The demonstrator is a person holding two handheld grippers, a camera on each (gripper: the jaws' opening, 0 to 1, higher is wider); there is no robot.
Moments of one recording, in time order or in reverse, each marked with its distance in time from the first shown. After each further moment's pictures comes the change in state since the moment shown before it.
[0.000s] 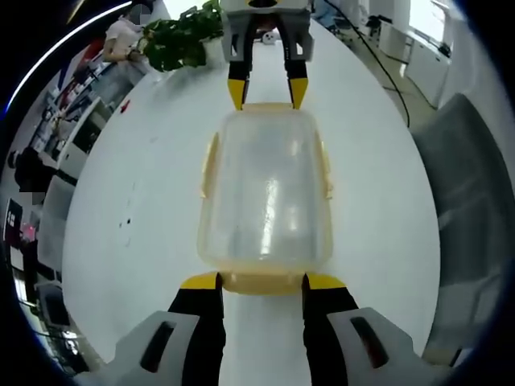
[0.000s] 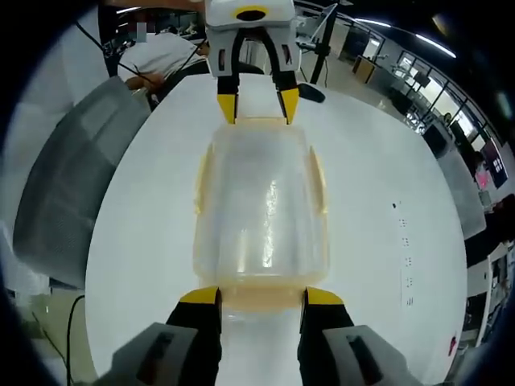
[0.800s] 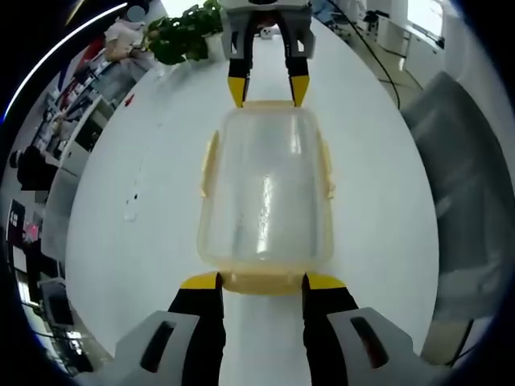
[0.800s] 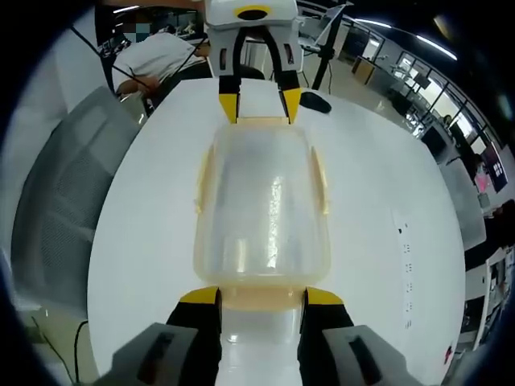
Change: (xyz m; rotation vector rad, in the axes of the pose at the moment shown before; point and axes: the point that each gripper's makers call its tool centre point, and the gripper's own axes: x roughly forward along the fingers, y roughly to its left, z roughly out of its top) left arm -0.025 0.001 -0.049 0.019 0.020 0.009; right arm 0.020 0.007 0.052 0.001 0.003 -0.011
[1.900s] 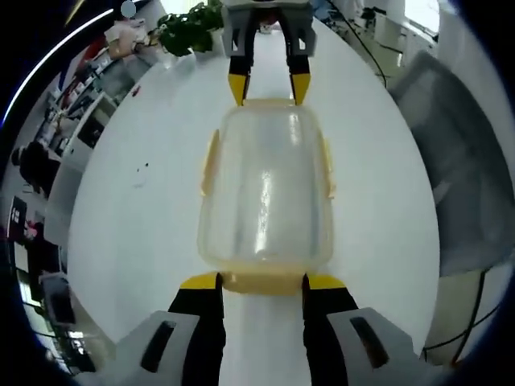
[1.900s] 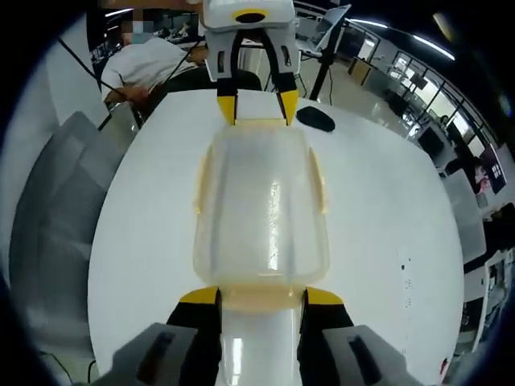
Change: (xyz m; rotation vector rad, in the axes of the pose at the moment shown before) left arm -0.036 0.008 -0.073 0.013 0.005 0.008; right arm 0.028 -0.002 0.076 0.018 -0.008 -0.022
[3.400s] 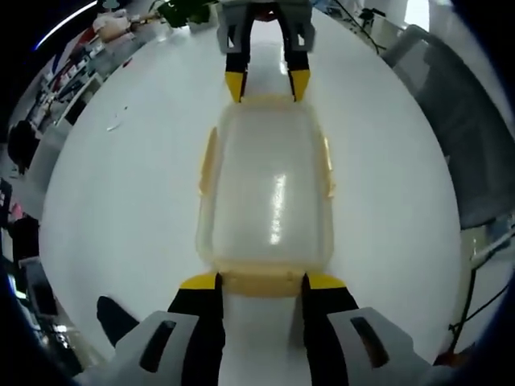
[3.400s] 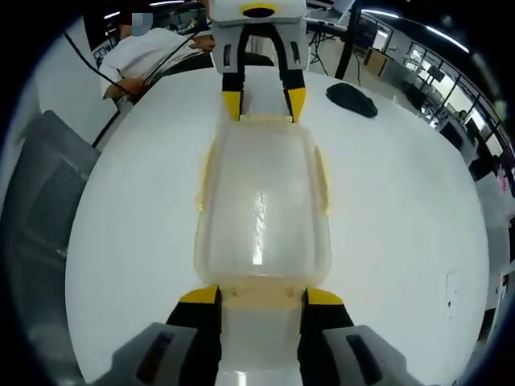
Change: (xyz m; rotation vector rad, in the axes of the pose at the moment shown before) left arm 0.052 -0.015 -0.108 -0.047 0.026 -0.089; right arm 0.115 0.009 0.035 -0.009 0.041 0.106
